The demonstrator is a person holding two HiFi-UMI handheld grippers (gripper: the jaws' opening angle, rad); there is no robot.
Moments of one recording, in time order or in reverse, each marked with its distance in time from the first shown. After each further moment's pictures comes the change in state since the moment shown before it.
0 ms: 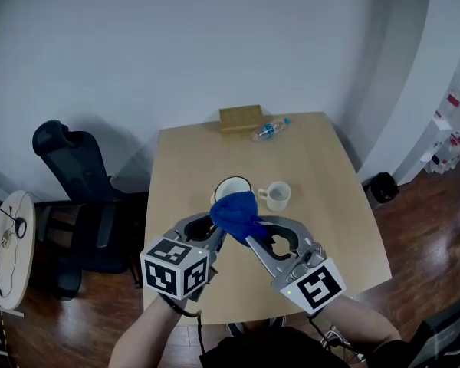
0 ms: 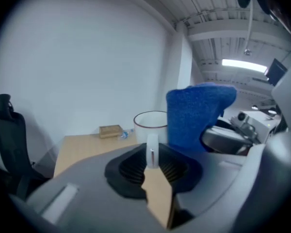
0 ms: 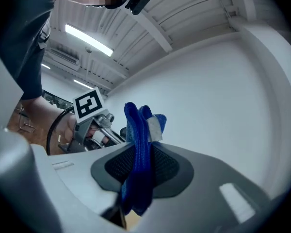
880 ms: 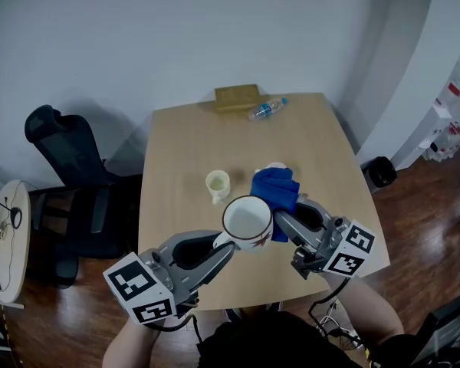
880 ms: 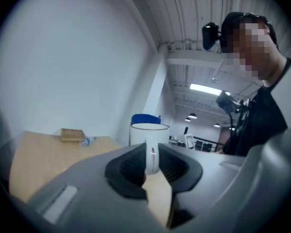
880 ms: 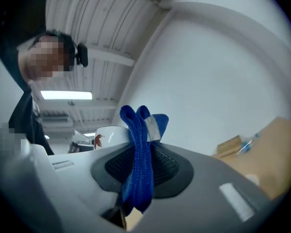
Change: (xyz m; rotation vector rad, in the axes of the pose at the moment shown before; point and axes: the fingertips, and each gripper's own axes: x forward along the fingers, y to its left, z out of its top) left arm -0.069 -0.082 0.013 -0.035 -0.169 -0.435; right arm -0.044 -0.056 -0.039 0.572 -0.154 0.125
